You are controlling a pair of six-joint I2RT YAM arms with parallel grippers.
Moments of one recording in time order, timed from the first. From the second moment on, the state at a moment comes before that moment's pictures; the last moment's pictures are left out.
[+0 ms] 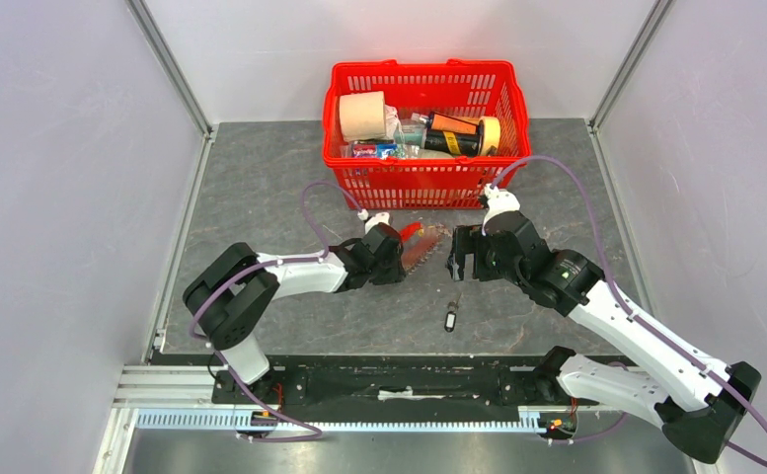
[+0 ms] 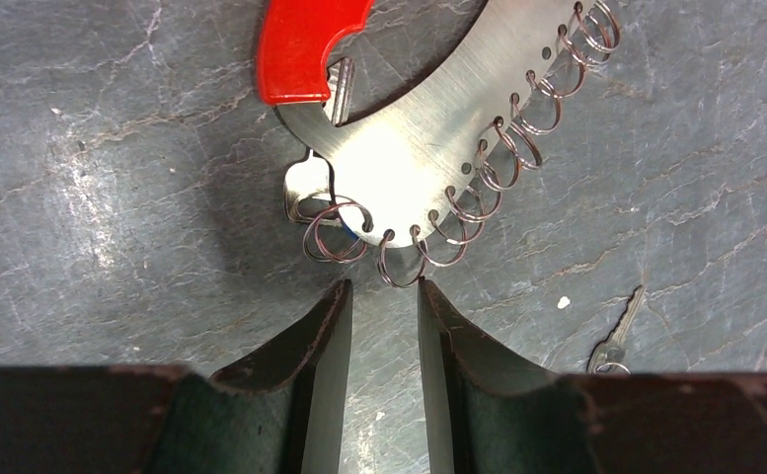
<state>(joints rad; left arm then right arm) -0.84 1.69 0.86 -0.04 -0.14 -0.81 0.75 0.96 0.96 -0.72 0.22 0.51</state>
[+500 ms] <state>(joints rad) -0.84 1.73 0.86 0.04 -0.15 -0.84 0.75 0.95 0.94 -0.72 0.21 0.51</state>
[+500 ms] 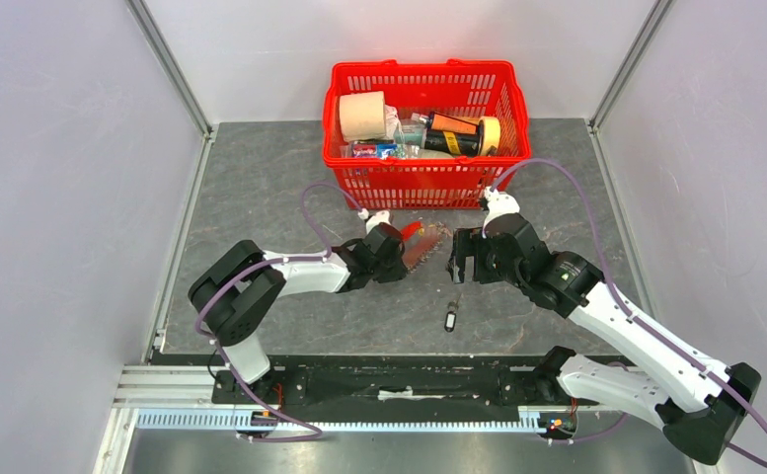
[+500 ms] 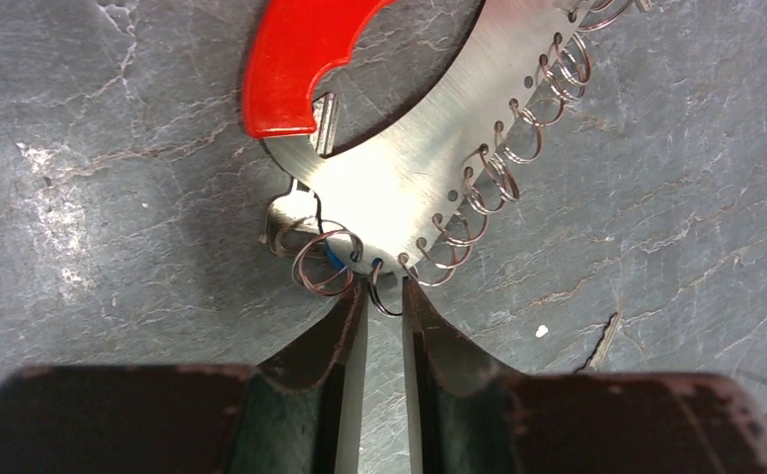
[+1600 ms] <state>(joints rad) -0.84 1.41 0.79 -0.15 -0.06 -0.71 0.75 0.96 0.94 -0.72 0.16 0.52</state>
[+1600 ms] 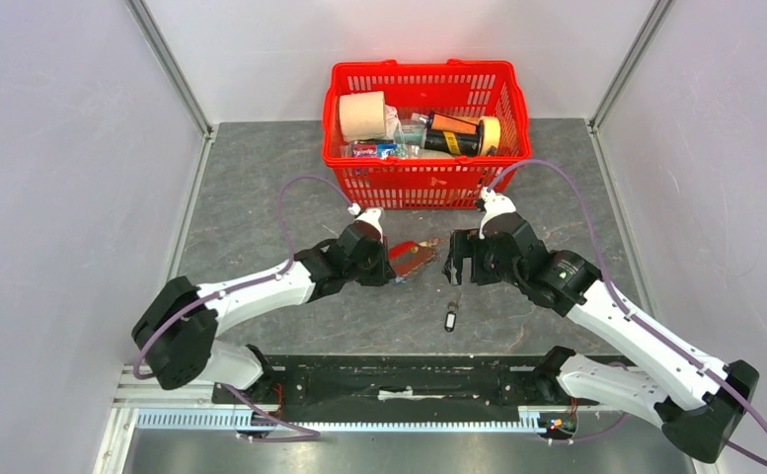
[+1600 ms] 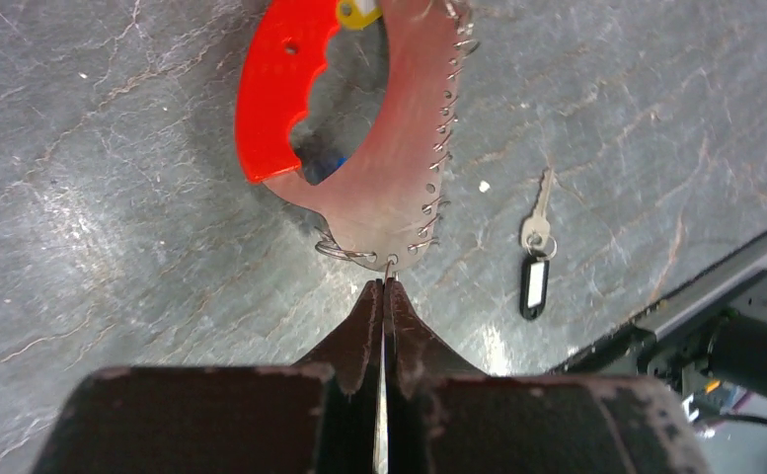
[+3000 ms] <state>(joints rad) -0.85 1.03 1.04 -0.37 0.57 -0.30 0.75 0.91 1.14 -0.68 -0.52 0.31</state>
